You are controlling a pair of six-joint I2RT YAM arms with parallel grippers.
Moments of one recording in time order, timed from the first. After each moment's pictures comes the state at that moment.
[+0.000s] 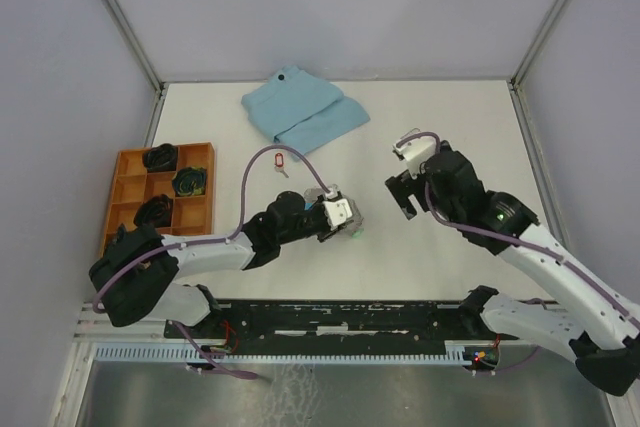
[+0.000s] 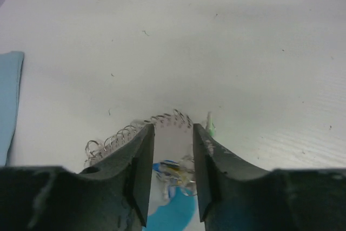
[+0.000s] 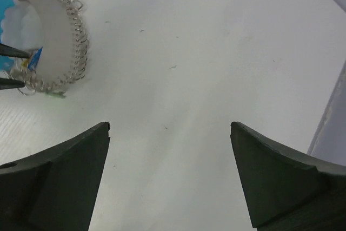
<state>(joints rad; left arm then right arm) -0.91 1.37 0.53 0.57 0.22 0.37 0.73 1.03 1.08 -0.75 0.30 -0.15</state>
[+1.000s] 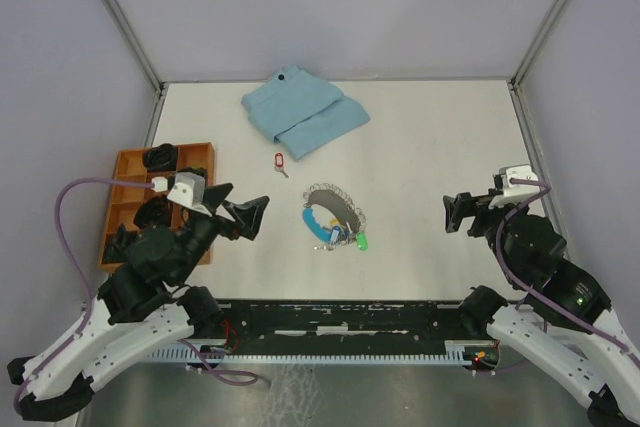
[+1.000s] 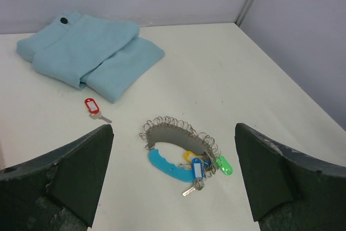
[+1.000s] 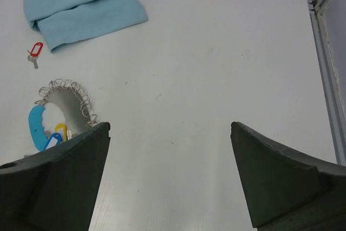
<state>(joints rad) -0.91 0.37 0.69 -0.31 -0.41 -0.25 0.73 0.39 0.84 -0.68 0.55 0.16</state>
